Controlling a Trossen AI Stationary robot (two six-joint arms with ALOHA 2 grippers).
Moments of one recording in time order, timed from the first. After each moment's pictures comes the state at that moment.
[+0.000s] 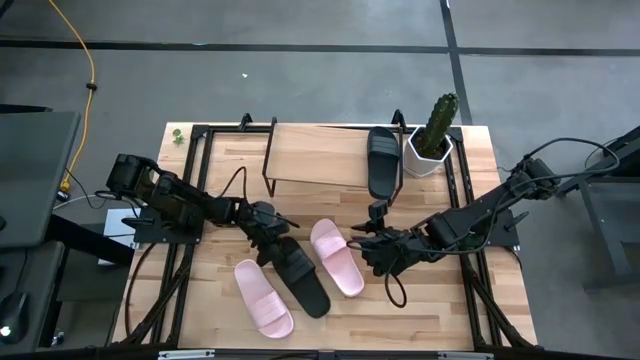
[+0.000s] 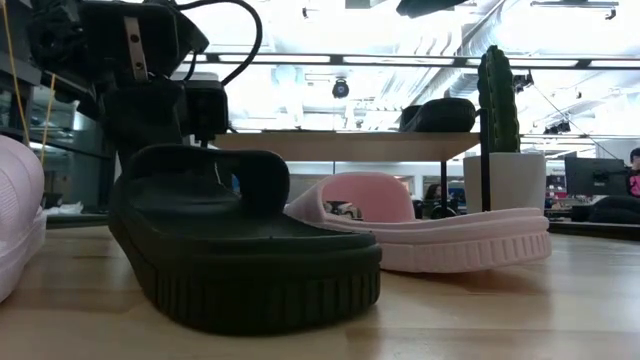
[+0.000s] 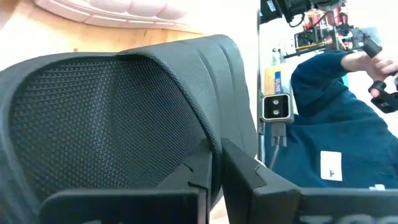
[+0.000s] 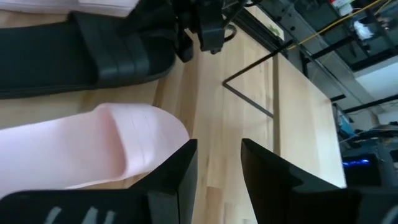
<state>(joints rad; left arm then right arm) 0.01 1.54 0.44 0.49 0.55 -0.81 0.50 1.46 1.20 -0.56 0.70 -0.19</state>
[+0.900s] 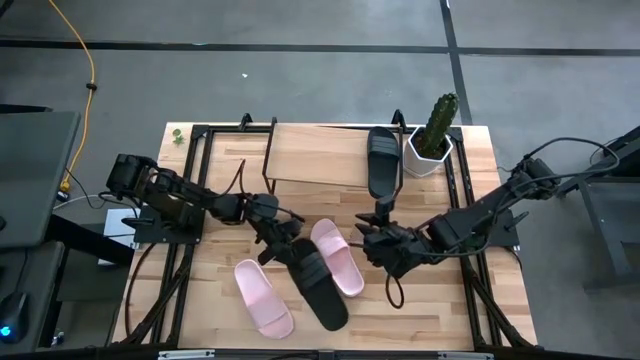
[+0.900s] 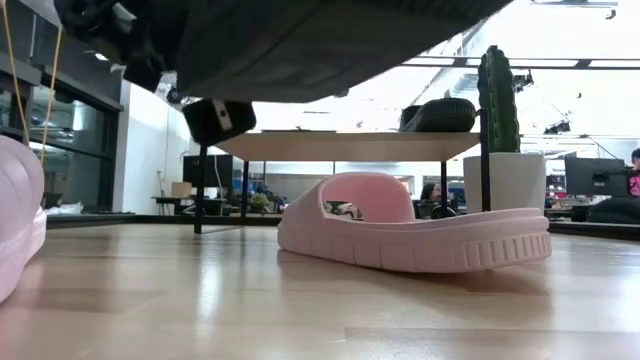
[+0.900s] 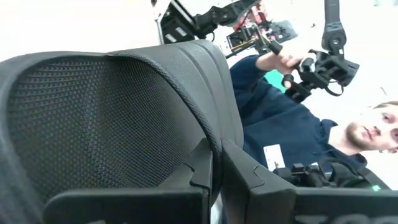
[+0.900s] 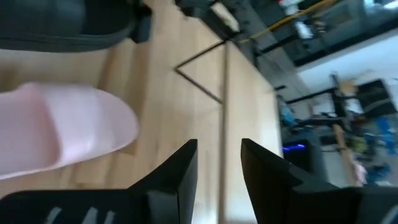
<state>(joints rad) 0.01 1.54 0.63 0.60 0.70 -0.81 0.52 1.46 1.20 -0.59 0.93 -0.24</state>
